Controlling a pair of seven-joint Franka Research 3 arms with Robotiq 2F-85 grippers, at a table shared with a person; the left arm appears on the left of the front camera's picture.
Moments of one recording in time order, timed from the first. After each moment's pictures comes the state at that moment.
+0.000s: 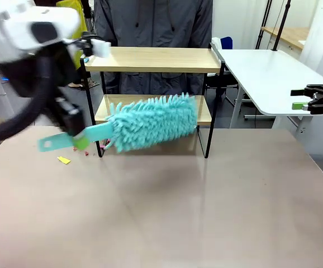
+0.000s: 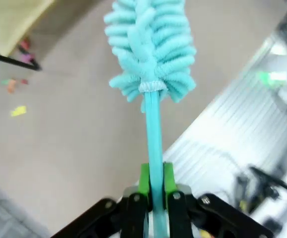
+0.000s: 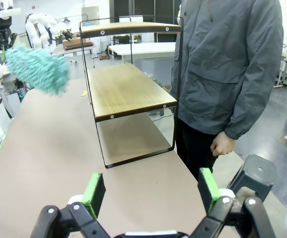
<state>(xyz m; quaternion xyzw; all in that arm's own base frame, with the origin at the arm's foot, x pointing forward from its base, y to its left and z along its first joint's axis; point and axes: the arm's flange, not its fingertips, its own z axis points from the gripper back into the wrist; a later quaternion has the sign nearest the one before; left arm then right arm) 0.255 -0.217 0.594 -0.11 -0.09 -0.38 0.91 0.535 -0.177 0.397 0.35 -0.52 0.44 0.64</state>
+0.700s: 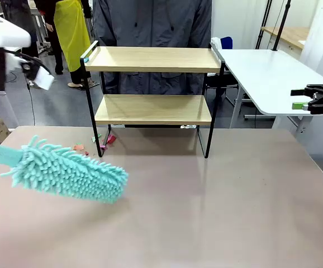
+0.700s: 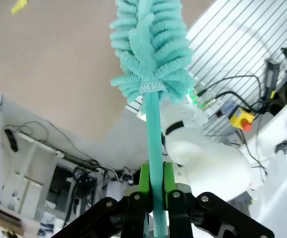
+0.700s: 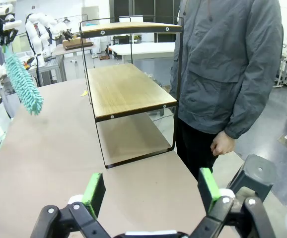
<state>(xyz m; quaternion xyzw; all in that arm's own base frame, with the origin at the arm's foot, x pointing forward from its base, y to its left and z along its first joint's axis) 0.258 -0.144 0.604 0.03 0.14 -0.43 0.89 0.535 -0.177 0.397 0.35 -0.52 0.44 0.64</state>
